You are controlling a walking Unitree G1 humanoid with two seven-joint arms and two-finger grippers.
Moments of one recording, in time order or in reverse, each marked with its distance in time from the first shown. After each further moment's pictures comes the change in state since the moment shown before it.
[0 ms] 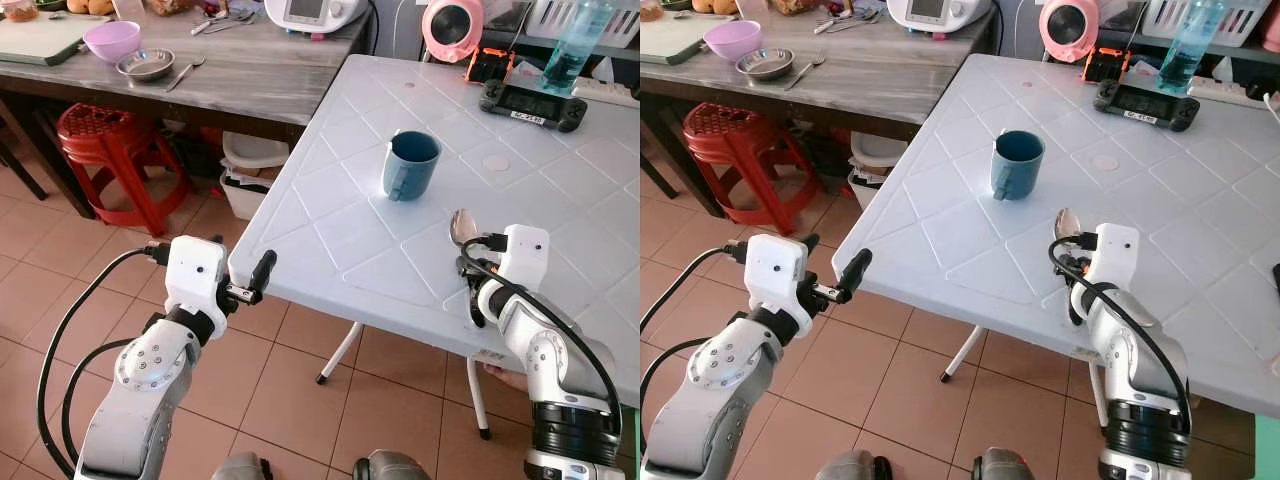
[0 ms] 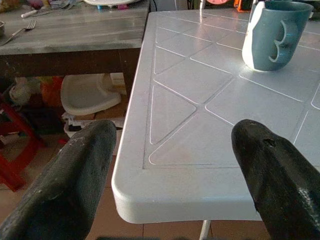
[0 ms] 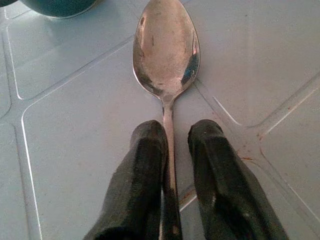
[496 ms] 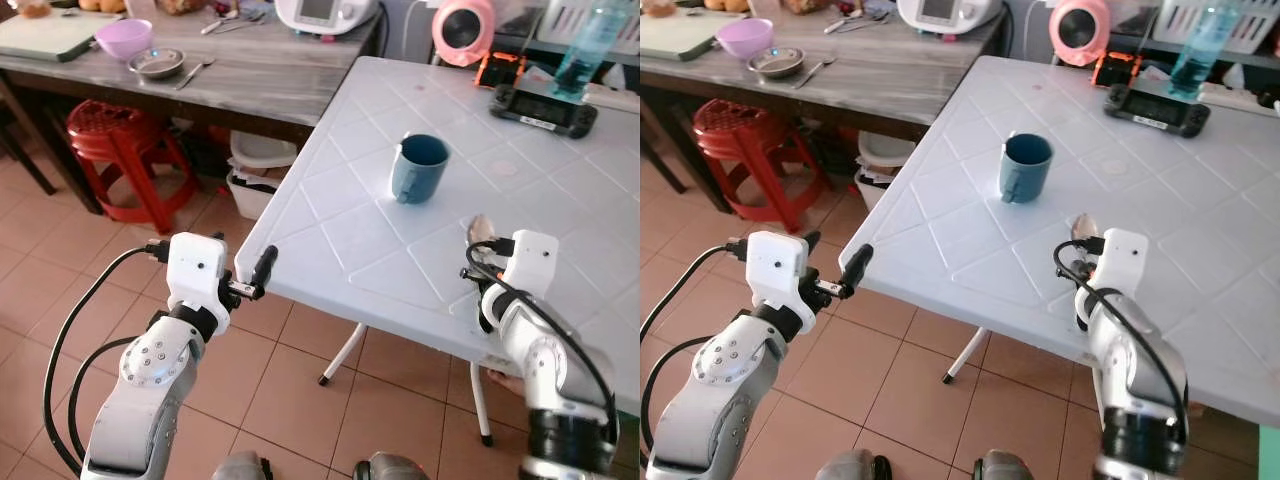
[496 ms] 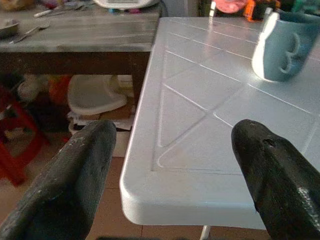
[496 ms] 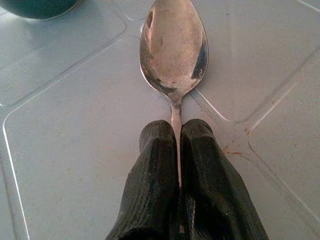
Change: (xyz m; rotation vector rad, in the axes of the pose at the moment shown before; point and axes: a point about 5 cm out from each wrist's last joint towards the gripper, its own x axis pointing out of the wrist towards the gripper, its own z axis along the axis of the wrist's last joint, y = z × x) left arm 0.004 0.000 0.001 -0.049 -0.020 0.026; right arm -0.007 -0.003 -0.006 0.040 -0.021 -0.128
